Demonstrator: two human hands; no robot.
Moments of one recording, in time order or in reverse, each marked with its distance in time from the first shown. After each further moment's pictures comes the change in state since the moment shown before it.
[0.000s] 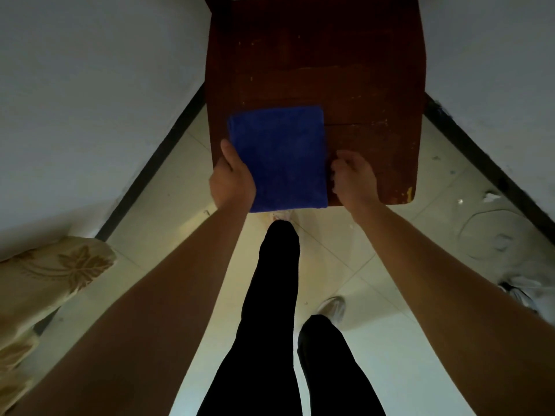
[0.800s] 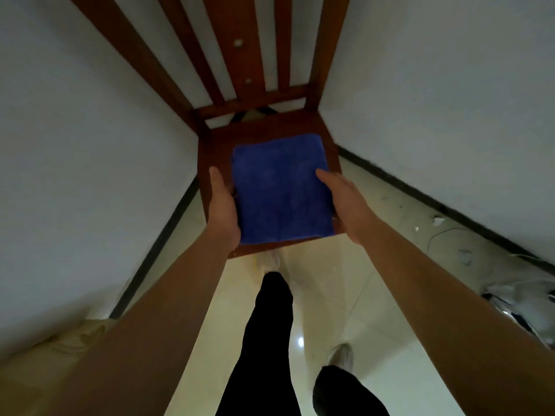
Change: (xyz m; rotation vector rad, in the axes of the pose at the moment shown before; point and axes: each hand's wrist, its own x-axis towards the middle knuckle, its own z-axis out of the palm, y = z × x) left_hand -0.085 0.103 -0.067 -0.639 -0.597 -0.068; right_hand -0.111 -0.075 -0.124 0.560 -0.132 -0.037
